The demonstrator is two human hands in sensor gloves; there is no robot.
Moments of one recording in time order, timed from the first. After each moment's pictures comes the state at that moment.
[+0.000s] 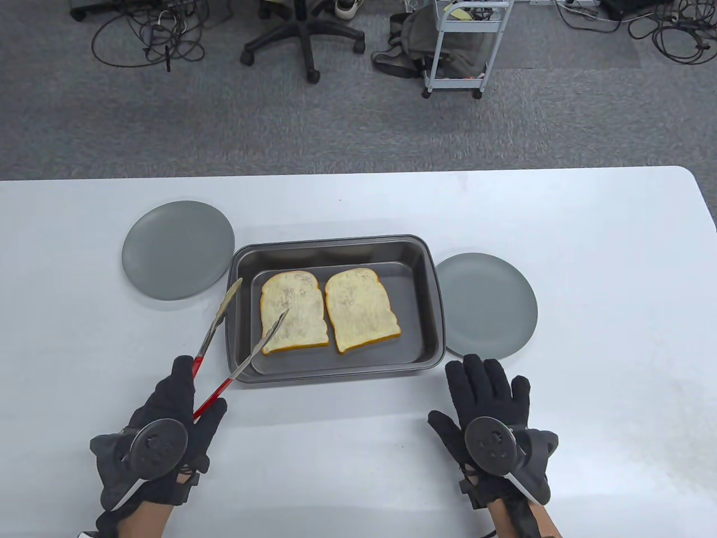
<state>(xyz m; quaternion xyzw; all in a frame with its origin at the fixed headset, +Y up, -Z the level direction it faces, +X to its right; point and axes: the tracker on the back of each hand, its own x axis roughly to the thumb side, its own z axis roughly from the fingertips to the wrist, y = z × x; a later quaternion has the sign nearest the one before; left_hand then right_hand) -0.285 -0.706 -0.085 0.08 -0.01 0.11 0.99 0.175 -0.709 -0.097 0.04 -0.06 0.99 0.14</state>
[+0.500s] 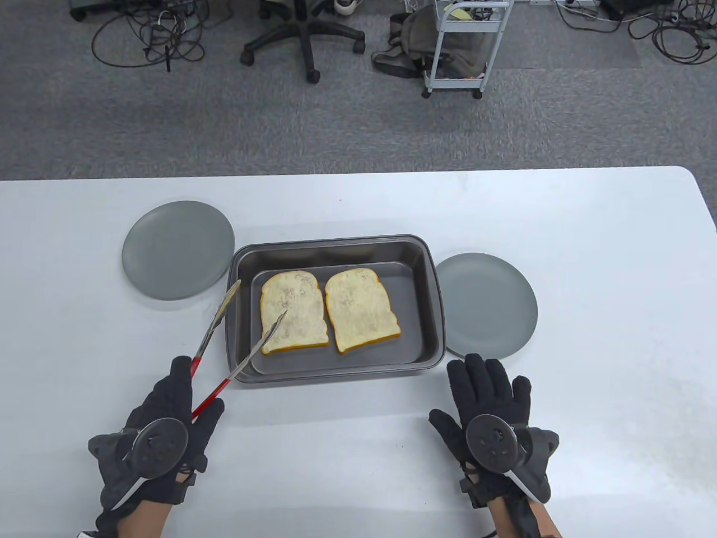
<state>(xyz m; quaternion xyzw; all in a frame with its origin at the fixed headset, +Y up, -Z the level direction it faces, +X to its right) -0.287 -0.705 -0.086 0.08 0.00 0.10 0.99 0.178 -0.709 -0.100 0.02 -0.06 0.99 0.15</state>
